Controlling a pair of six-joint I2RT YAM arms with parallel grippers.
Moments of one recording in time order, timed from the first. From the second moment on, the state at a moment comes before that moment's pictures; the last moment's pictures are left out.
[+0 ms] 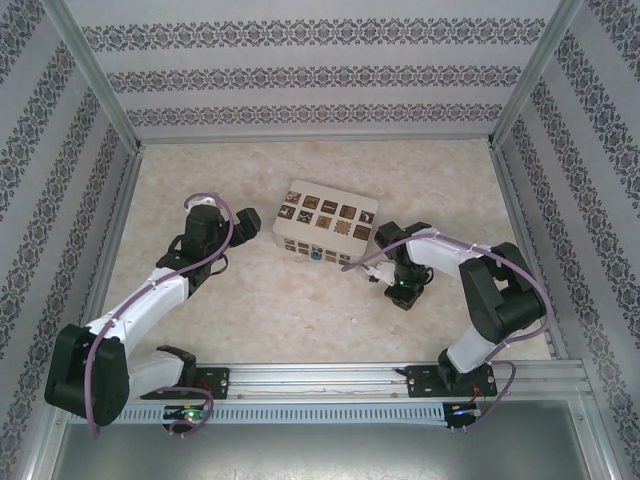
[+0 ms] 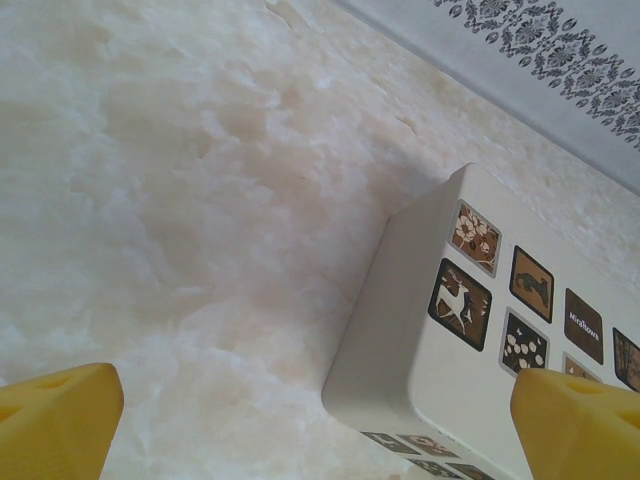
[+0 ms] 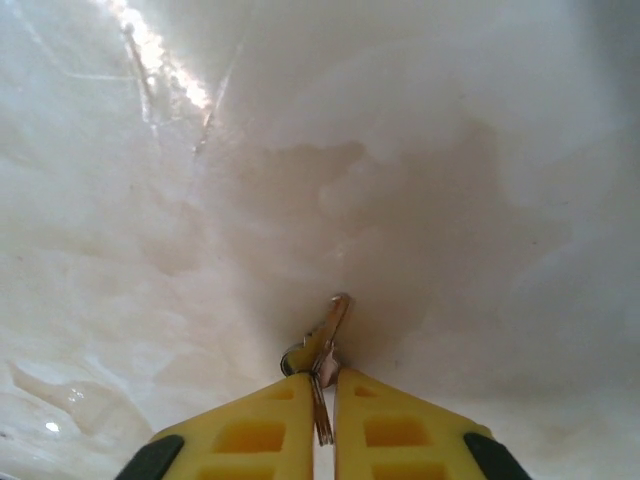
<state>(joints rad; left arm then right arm) -0.27 1.17 0.65 -0.05 -0.05 -0.66 0.43 1.63 0.88 -1.02 0.02 -0.45</state>
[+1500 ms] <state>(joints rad) -0.37 1.25 0.88 0.03 0.37 -0.86 0.39 0.98 0.69 -0.15 -0.38 0.05</state>
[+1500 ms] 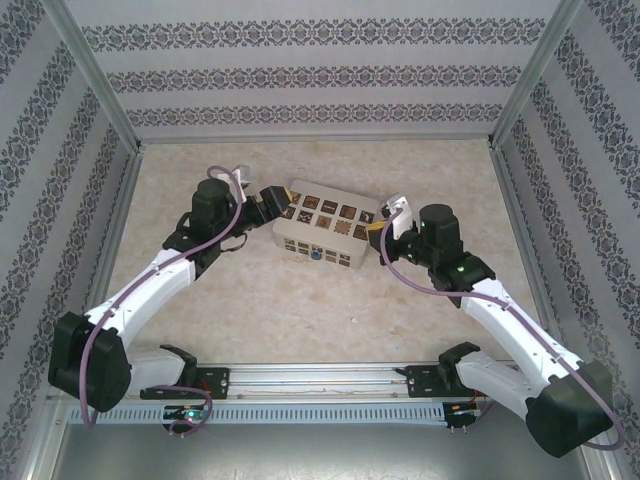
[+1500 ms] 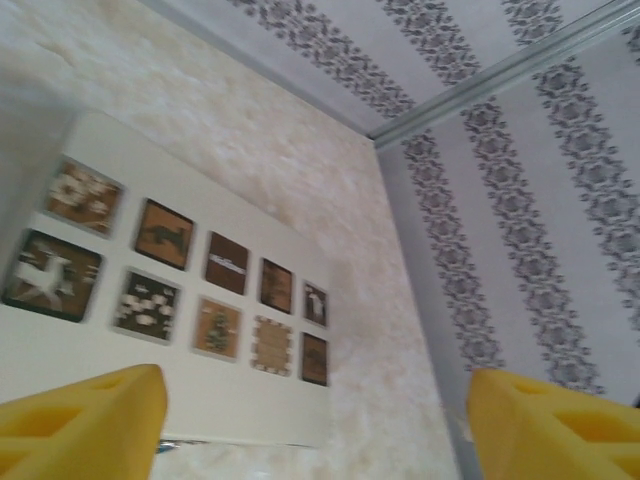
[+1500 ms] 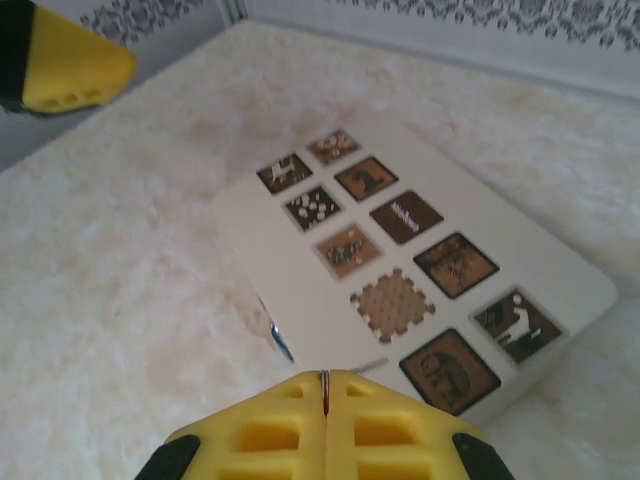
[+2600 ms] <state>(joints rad) -0.60 1.58 1.05 0.44 0.47 -1.46 0.45 1.07 0.55 0.53 -0.42 0.30</state>
